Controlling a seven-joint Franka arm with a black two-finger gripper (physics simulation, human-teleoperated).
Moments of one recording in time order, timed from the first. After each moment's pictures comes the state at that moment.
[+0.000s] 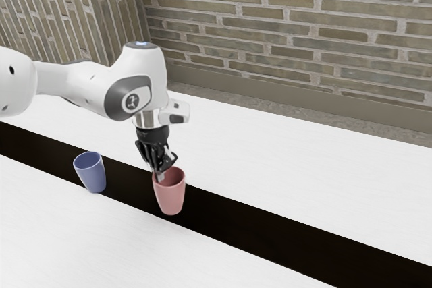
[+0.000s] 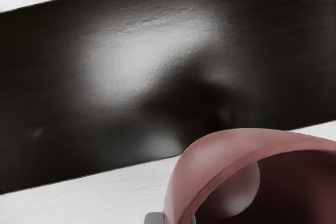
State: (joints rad) arm -0.07 0.07 -0.05 -2.09 0.02 2.06 0.09
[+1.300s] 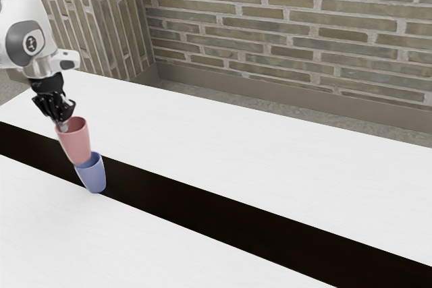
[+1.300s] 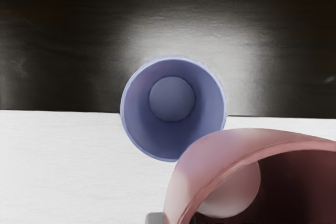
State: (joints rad) arm 0.26 0.01 0.12 -1.94 0.02 1.88 0.35
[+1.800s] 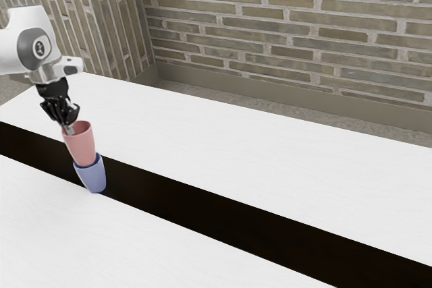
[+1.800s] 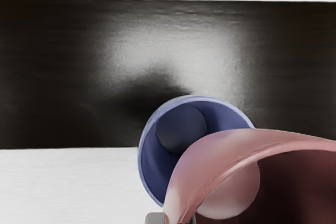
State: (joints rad) arm 0.28 0.16 0.15 -1.84 -0.05 1.89 0.46
